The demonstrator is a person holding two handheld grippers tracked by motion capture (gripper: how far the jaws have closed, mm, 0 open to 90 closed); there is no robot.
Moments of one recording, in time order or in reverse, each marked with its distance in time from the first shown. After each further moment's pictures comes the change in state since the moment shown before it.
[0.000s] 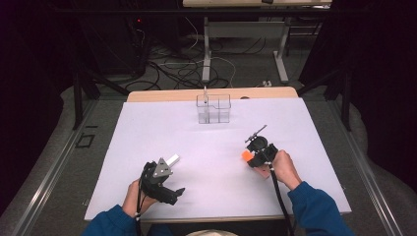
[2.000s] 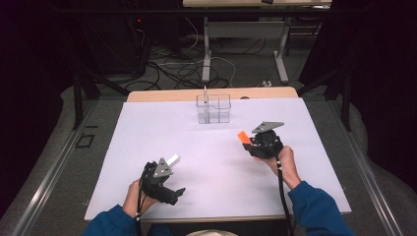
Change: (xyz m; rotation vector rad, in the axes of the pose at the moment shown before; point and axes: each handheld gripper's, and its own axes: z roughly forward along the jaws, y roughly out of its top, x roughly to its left) left arm -0.001 0.001 0.000 -0.002 0.004 0.001; right arm -0.004 0.001 -0.035 -0.452 -0.021 -0.042
